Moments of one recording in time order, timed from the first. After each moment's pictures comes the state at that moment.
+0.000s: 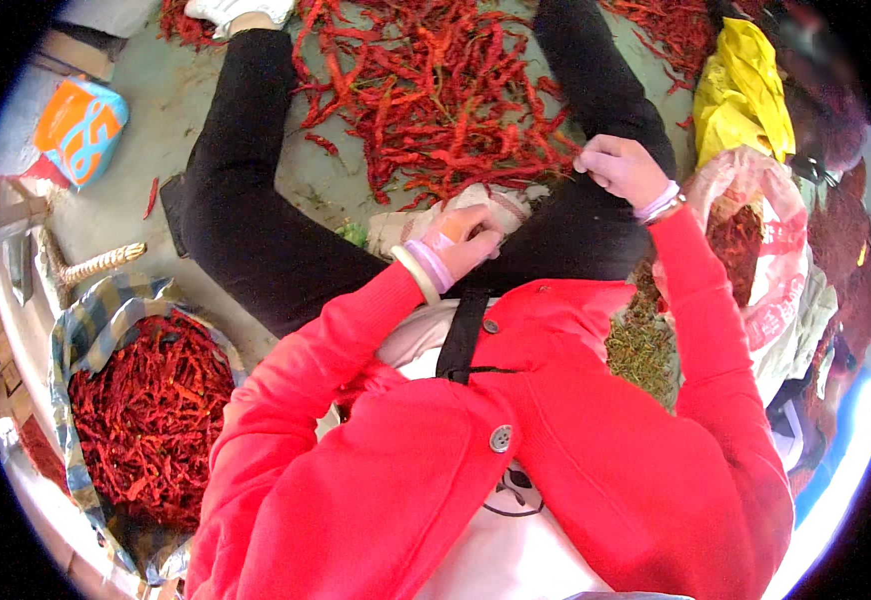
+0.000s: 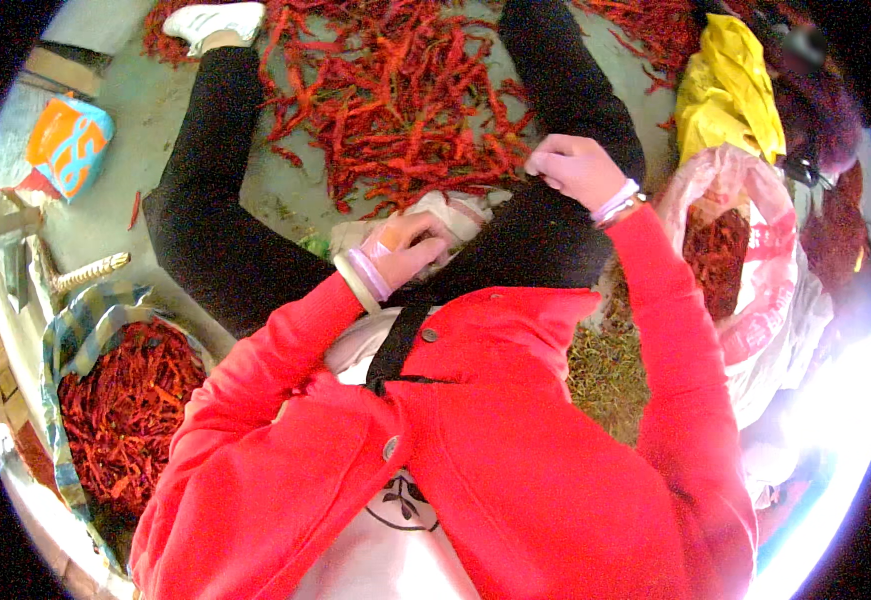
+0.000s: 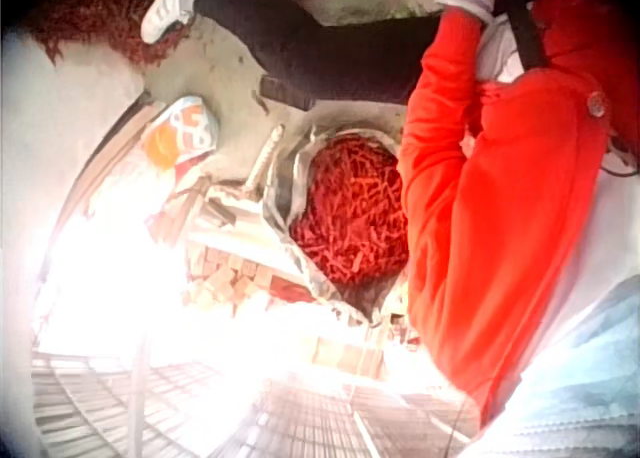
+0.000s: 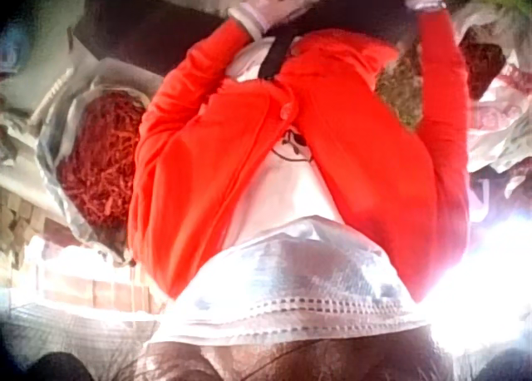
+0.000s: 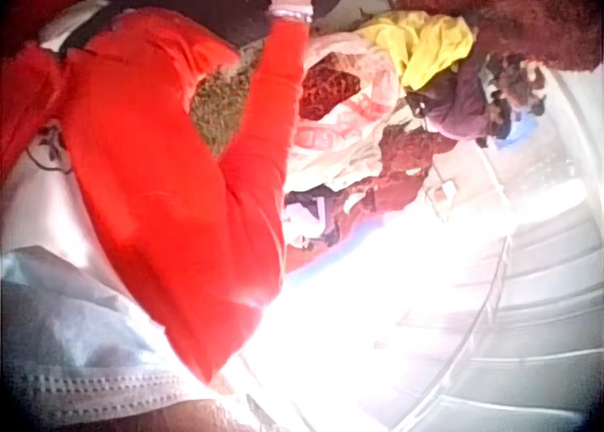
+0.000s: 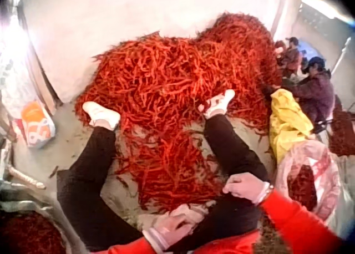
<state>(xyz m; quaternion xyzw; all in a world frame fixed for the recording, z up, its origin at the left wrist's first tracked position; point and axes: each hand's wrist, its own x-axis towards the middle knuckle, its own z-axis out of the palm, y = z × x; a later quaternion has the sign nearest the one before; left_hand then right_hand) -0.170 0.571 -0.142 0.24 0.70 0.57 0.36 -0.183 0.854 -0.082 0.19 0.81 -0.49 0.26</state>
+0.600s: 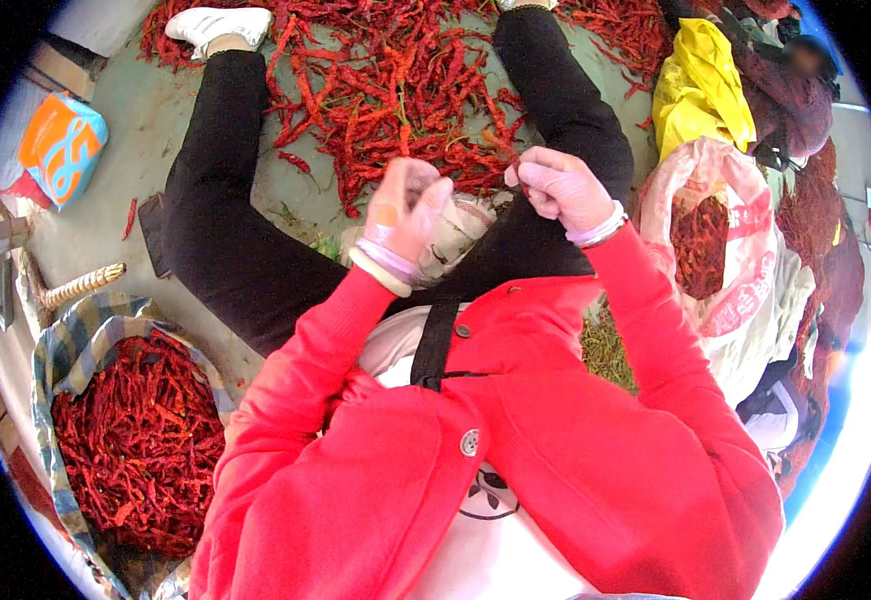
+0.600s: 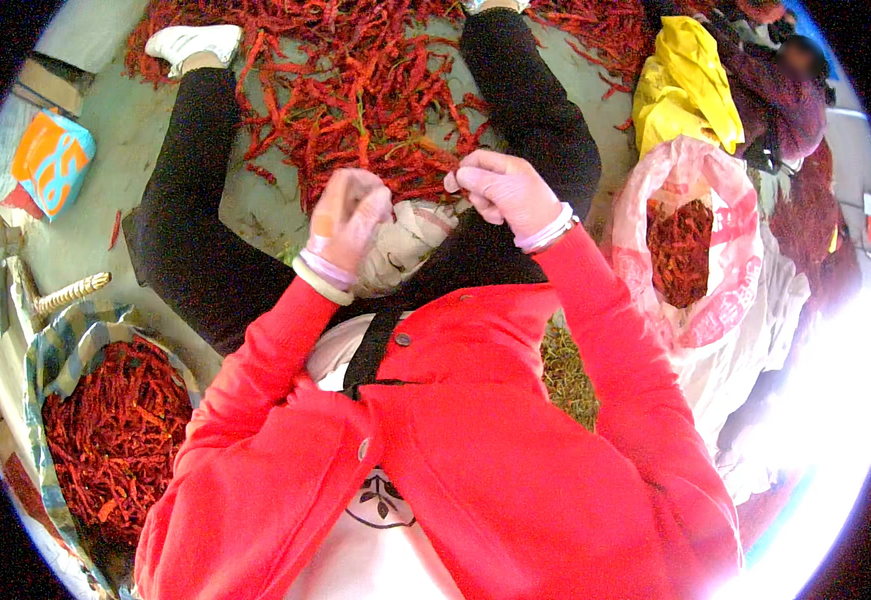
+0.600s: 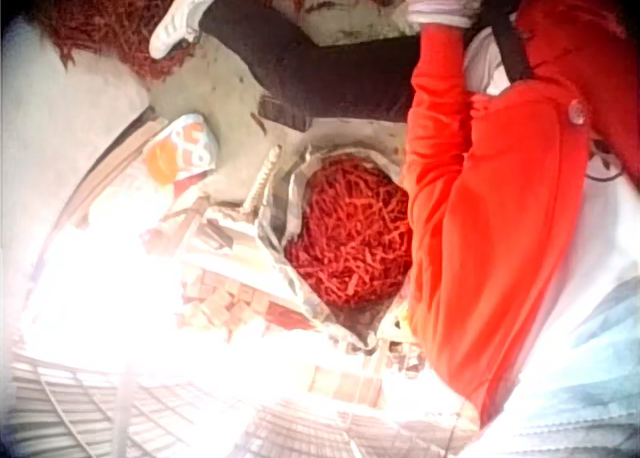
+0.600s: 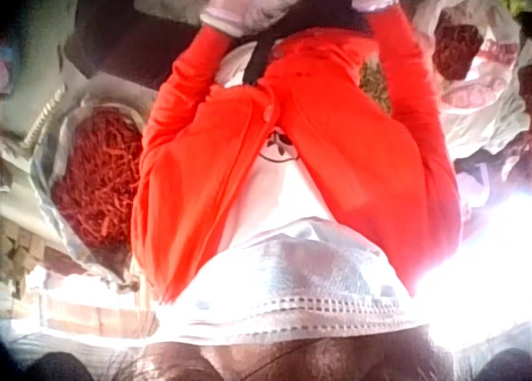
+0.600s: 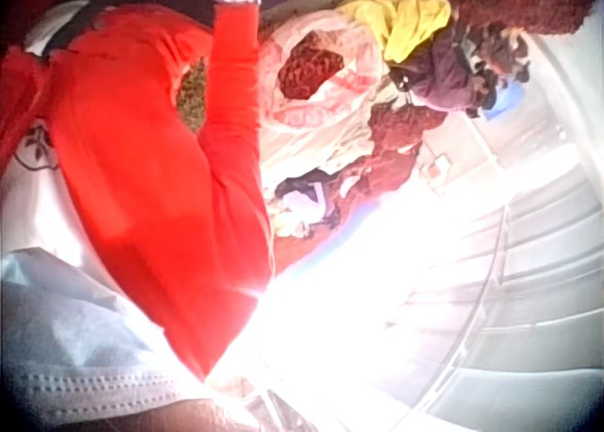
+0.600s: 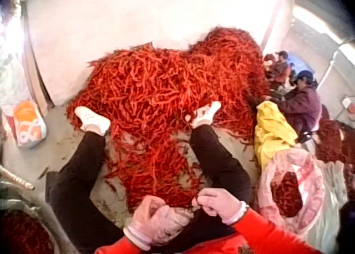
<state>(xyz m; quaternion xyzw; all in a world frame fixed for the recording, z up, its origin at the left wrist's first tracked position) -0.187 0.573 -0.125 0.11 0.67 0.71 0.15 -0.160 0.797 -0.057 0.20 0.63 -0.71 0.24</state>
